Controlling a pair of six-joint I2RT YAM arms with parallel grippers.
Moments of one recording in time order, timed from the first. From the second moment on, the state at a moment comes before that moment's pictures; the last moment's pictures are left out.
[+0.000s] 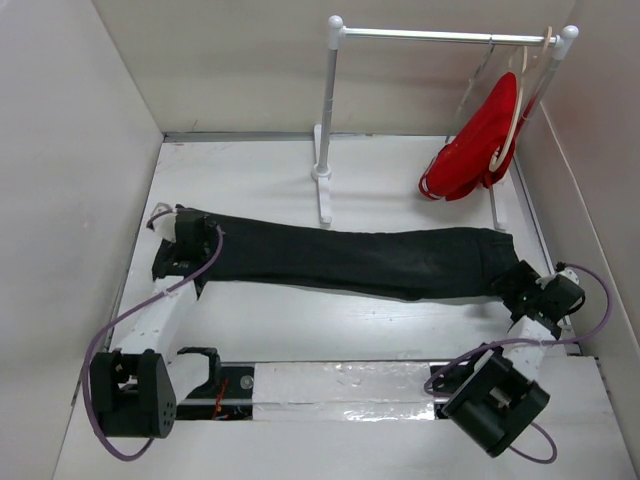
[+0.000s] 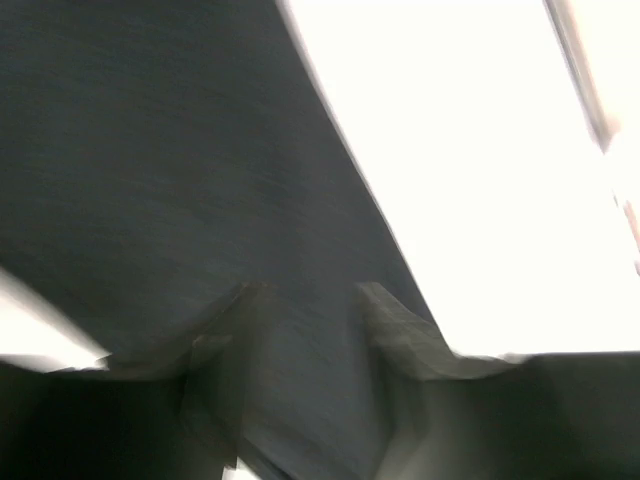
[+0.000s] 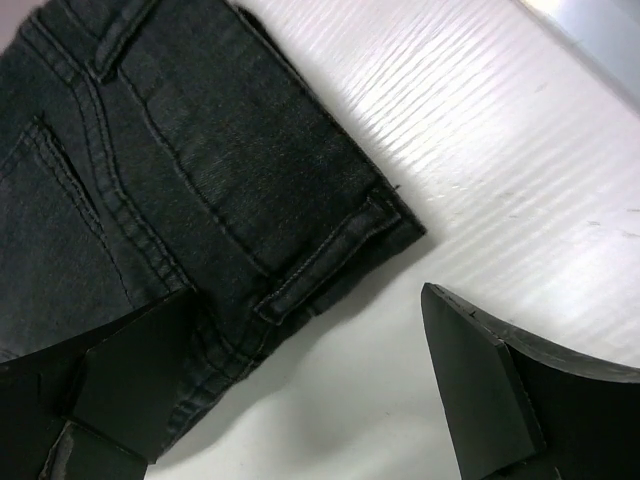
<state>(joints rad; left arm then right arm) -0.01 1.06 0.58 -0.16 -0.32 -0.93 -0.81 0.78 0.26 -0.17 -0.37 0.24</state>
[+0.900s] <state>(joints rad) -0.94 1.45 0.64 0.22 -0.41 -0.90 -0.73 0.47 0.44 -0.10 -0.55 0.20</state>
